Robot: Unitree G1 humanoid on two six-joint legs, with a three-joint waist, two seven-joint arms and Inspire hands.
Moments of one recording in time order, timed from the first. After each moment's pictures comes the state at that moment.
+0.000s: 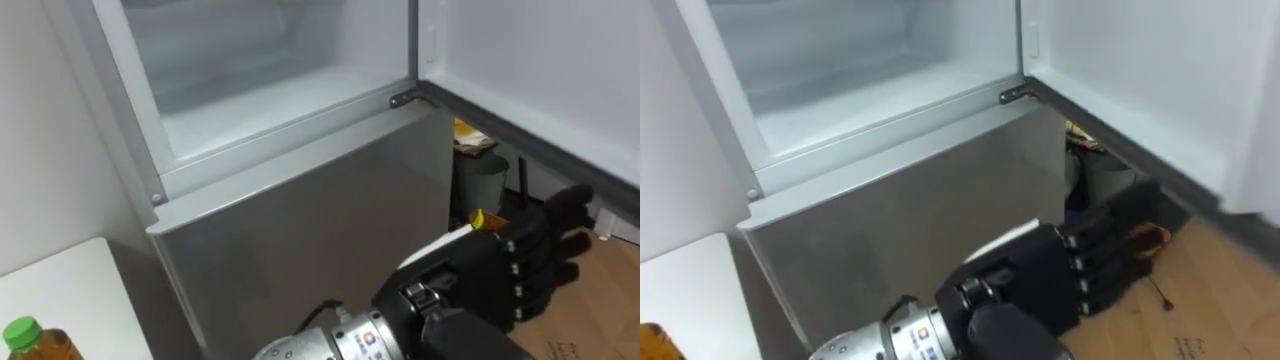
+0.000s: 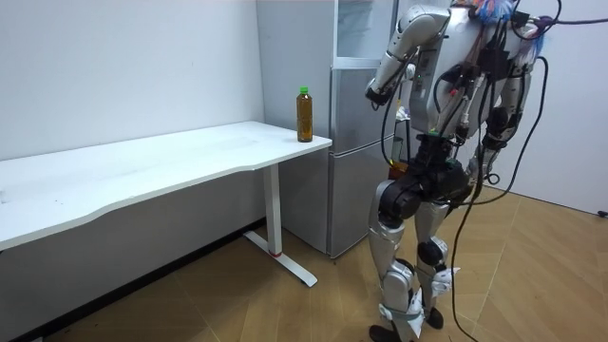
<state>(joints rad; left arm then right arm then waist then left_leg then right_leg) -0.51 0.14 -0.55 -0.07 -0.79 0.25 -0.41 0.02 -0.31 0.09 1.15 0.52 0.12 0.24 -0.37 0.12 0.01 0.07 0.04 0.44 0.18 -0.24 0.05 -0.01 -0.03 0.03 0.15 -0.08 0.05</state>
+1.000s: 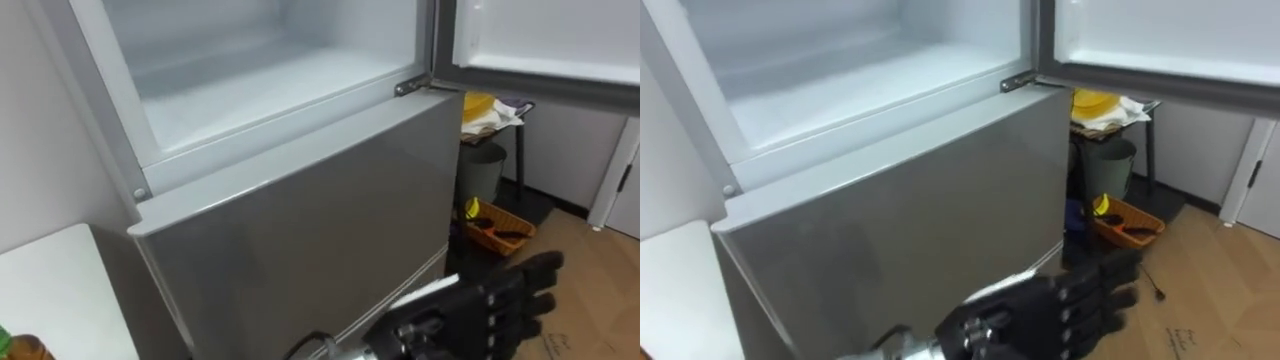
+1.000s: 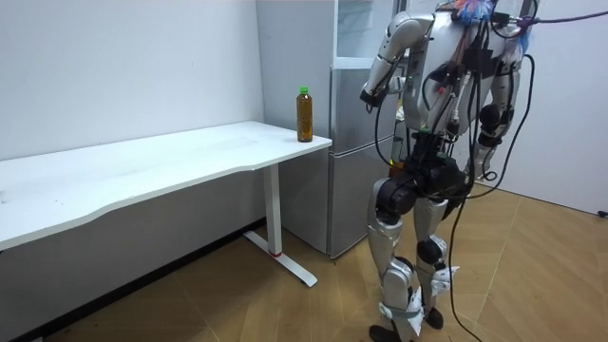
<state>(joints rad) -0.33 0.18 -0.56 0.06 -0.56 0.25 -0.44 0.02 -0.30 0.09 1.16 0.53 0.11 0.22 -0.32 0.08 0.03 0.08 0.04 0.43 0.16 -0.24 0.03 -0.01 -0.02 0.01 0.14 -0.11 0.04</state>
